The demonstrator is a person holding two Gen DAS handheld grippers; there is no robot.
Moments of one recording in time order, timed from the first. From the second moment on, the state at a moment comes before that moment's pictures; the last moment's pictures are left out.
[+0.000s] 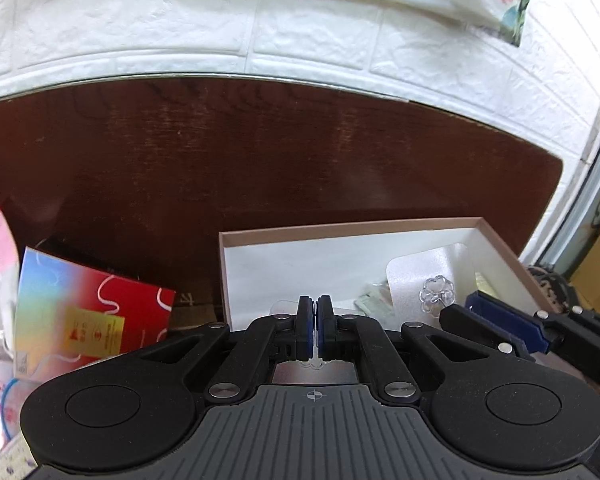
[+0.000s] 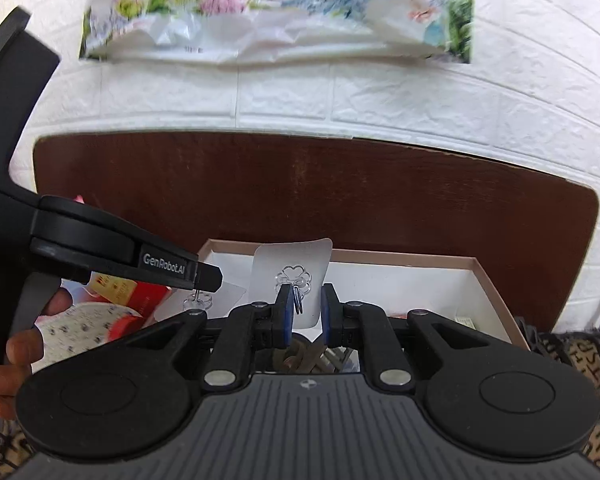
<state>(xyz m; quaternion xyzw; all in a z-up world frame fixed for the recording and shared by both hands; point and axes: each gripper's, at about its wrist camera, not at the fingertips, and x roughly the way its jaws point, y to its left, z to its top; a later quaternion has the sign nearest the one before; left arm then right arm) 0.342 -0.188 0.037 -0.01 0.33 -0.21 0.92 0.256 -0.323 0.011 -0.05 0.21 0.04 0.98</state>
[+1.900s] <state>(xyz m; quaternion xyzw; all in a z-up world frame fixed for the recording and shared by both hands) 0.104 -0.144 0.065 0.04 0.24 -0.13 0.96 0.066 -0.297 0.028 -0.07 0.17 0.02 0.98</state>
